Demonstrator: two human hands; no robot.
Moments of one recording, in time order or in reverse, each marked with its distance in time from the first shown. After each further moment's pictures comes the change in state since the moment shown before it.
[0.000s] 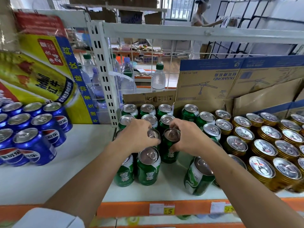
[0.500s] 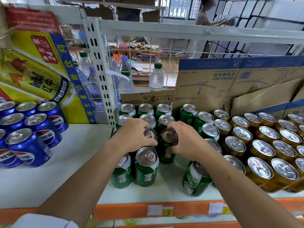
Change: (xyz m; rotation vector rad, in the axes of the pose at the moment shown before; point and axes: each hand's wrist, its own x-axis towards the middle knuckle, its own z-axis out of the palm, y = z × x) left_hand 0.004 -0.008 -0.001 -0.046 -0.002 0.001; right_hand -0.002 0.004 0.010 -0.018 0.023 -0.049
